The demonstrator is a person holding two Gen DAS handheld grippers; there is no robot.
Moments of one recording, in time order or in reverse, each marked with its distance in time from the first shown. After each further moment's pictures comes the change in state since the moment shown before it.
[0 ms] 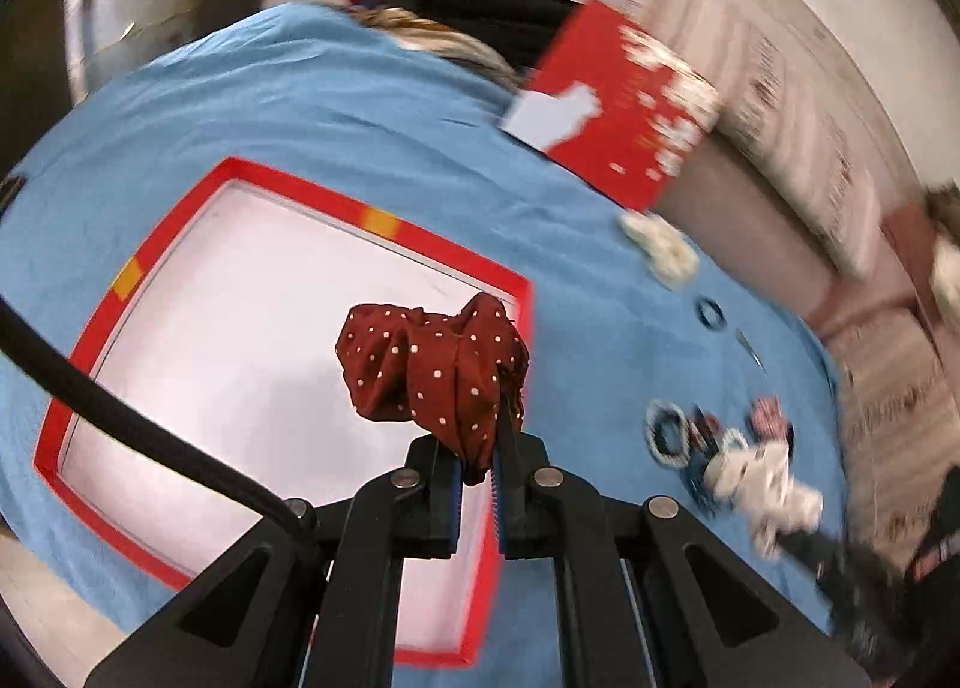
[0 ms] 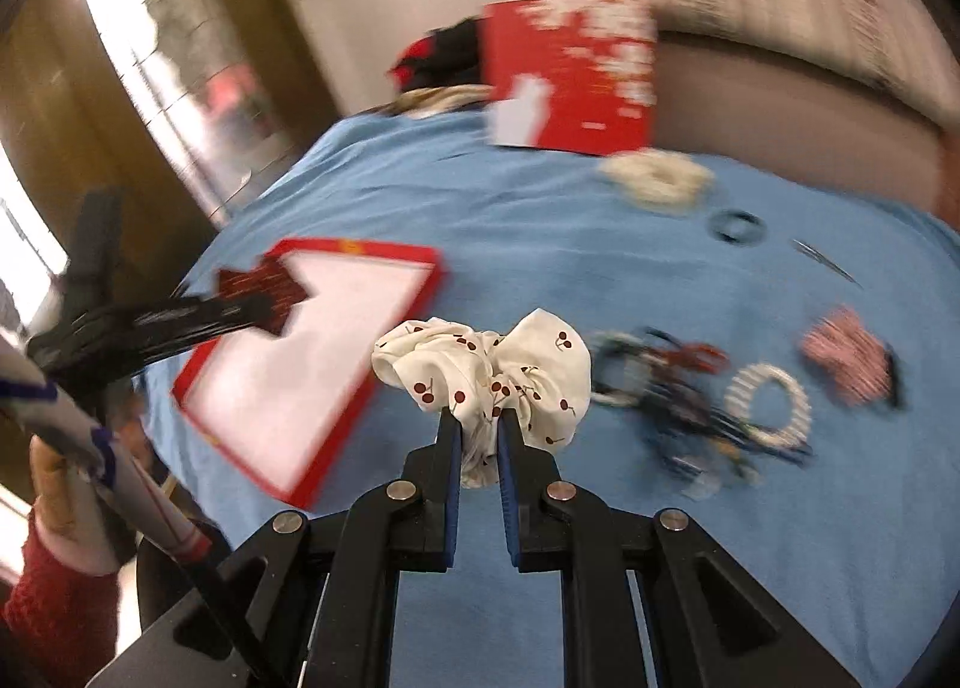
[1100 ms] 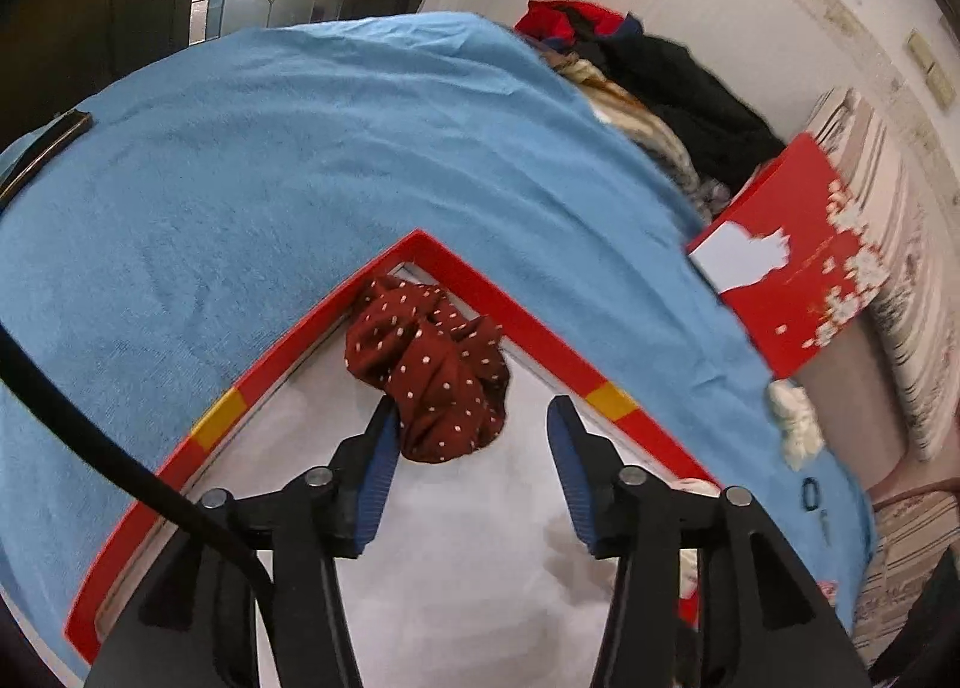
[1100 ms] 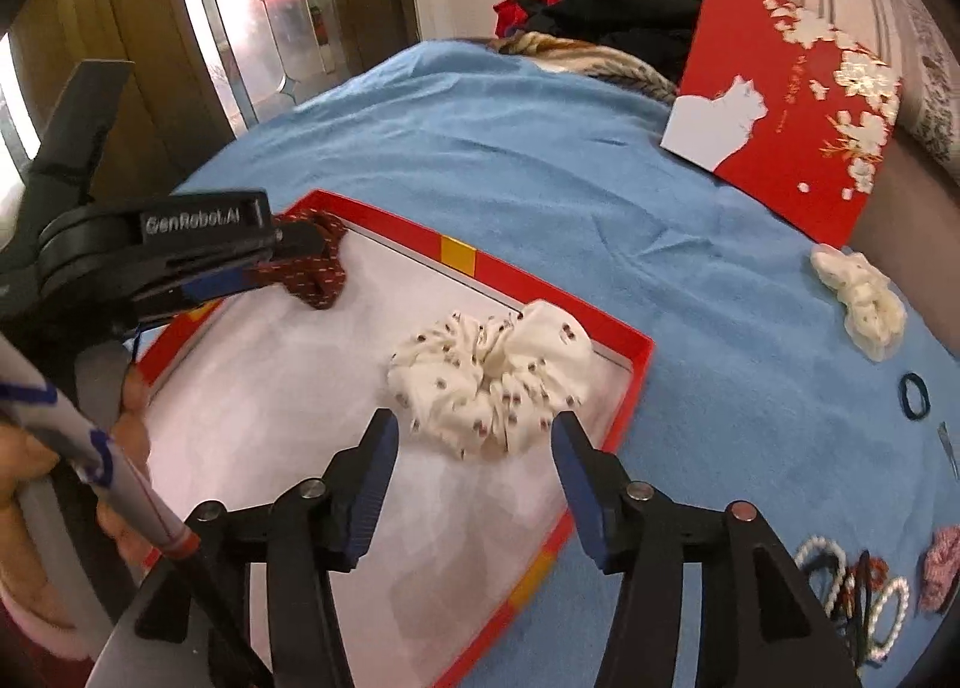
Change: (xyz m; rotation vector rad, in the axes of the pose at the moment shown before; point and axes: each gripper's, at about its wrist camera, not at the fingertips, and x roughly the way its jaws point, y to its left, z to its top) left arm 0.043 0.104 0.069 -0.262 -0.127 0.119; right arm 0.161 0.100 0.064 -0.213 0.085 -0.036
